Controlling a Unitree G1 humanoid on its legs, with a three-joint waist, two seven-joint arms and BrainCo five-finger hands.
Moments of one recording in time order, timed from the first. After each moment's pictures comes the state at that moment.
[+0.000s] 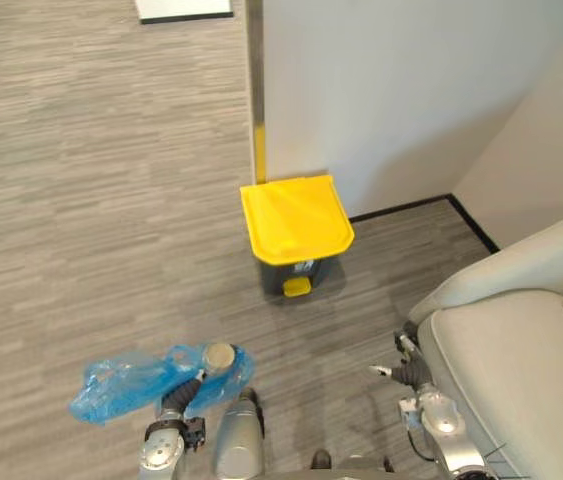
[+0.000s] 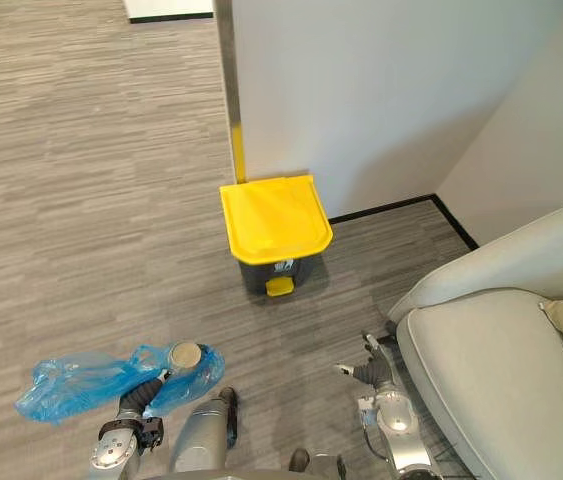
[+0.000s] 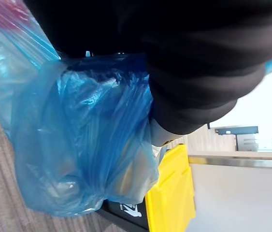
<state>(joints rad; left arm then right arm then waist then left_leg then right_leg) 0.23 0.14 0.08 0.49 -0.03 -0.21 0.07 0.10 -0.16 0.01 0.62 -0.09 -0.17 -0.06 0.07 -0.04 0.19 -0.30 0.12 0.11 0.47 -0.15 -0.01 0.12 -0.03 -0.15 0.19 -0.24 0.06</state>
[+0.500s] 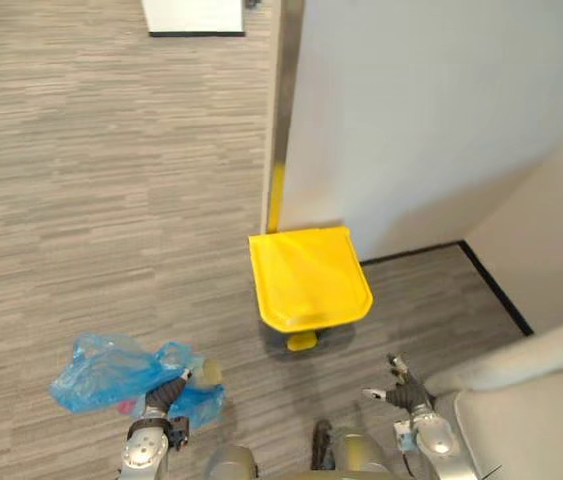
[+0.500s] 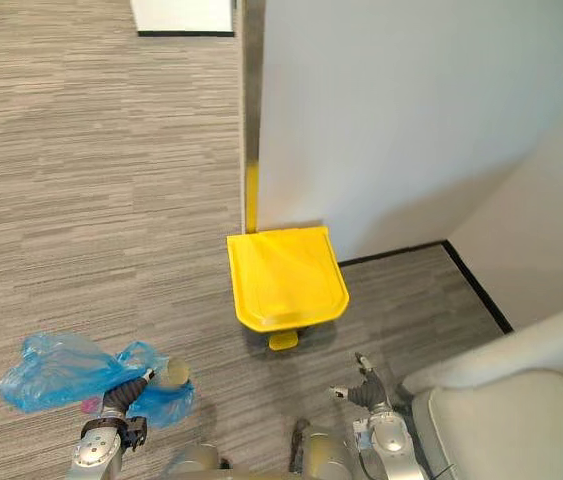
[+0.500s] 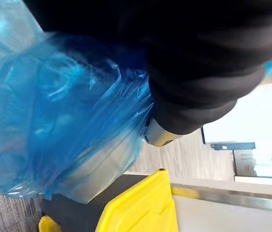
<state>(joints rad) 0.24 0.16 0.07 0.47 -0.03 -0.21 0.07 0.14 -0.14 0.00 0.65 -0.13 -0.16 -0.07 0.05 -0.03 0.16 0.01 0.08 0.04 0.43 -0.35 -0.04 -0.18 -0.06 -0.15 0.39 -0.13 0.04</state>
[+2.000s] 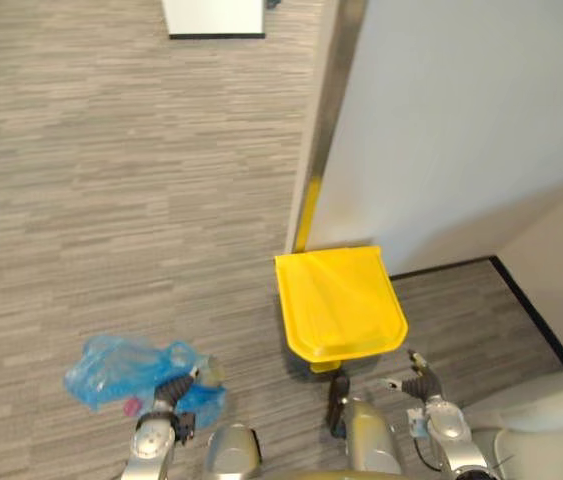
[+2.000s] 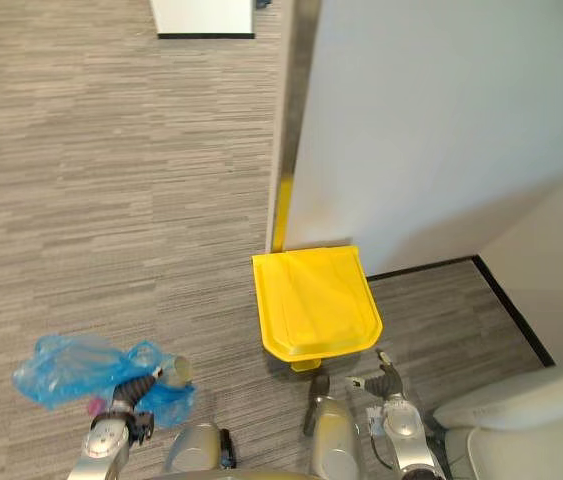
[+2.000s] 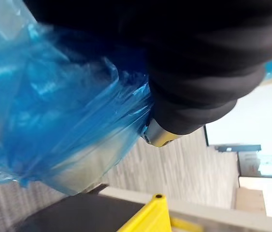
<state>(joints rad) 0.11 0.23 0.05 0.59 -0.03 -0.20 0.09 0.06 -0.17 -0.08 0.76 -0.13 -0.12 -0.11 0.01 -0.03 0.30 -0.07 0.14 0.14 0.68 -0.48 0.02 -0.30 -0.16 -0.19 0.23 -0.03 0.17</state>
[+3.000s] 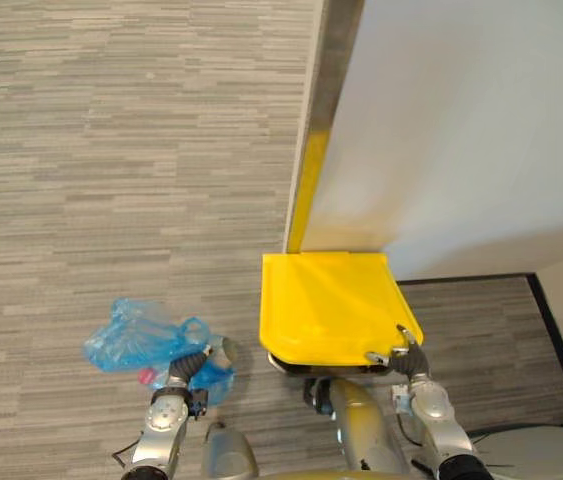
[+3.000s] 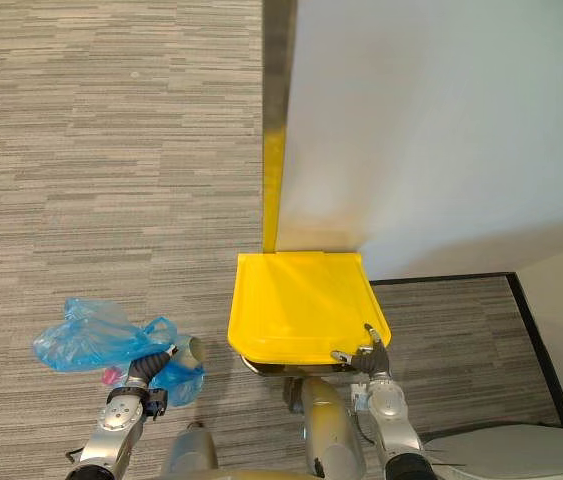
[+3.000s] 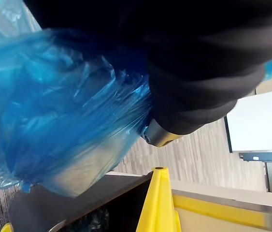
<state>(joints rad) 0.07 0.20 -0.01 0.60 -0.03 -0.21 0.09 0.00 -0.13 -0.05 0.51 -0.06 -0.06 -0.19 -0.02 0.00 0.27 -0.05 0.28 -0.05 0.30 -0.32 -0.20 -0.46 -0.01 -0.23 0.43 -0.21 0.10</state>
